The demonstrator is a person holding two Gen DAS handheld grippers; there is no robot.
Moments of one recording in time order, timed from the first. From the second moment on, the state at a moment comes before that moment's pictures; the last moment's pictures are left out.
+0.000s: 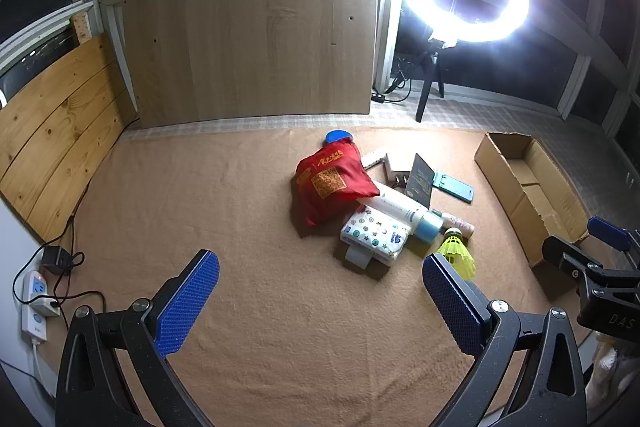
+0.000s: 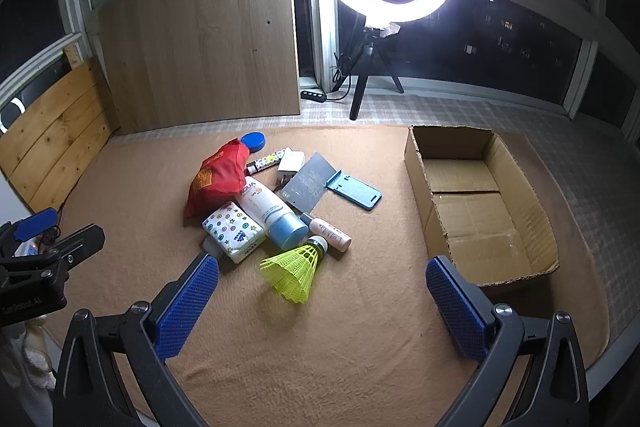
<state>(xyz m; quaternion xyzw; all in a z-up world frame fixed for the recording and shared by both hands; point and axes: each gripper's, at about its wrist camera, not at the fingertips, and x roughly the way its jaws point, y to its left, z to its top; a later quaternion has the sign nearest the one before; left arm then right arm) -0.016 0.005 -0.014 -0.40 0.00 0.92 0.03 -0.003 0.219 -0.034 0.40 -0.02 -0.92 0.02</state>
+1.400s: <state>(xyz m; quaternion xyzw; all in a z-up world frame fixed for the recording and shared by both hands) -0.021 0.007 -0.023 -0.41 0.00 0.91 0.04 -0.006 0.218 -0.040 0.41 -0.02 -0.91 0.02</state>
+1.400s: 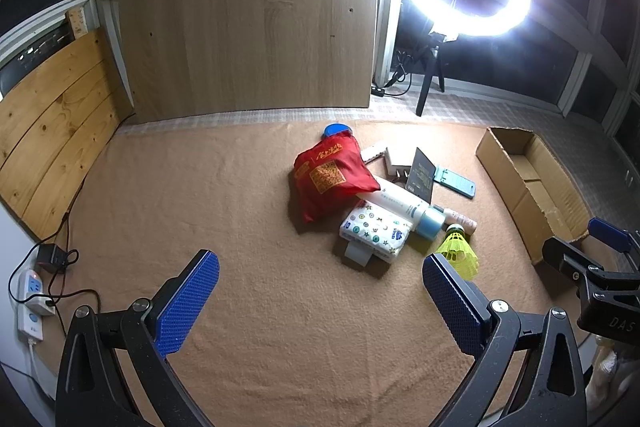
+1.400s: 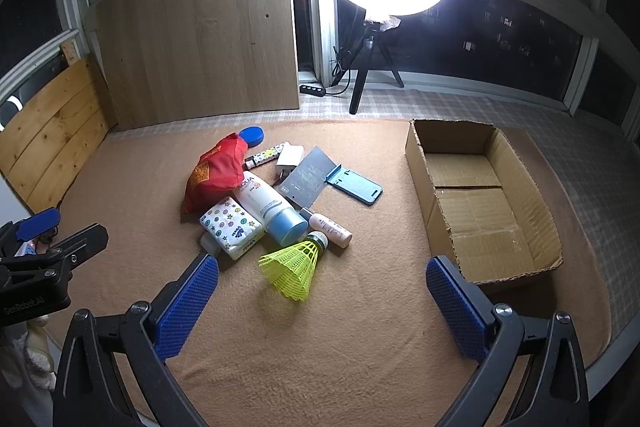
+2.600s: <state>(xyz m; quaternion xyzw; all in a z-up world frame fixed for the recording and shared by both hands) -0.083 0.010 -0.121 -0.49 0.00 0.87 0.08 -0.044 0.211 -0.119 0.48 -0.01 -0.87 0.06</state>
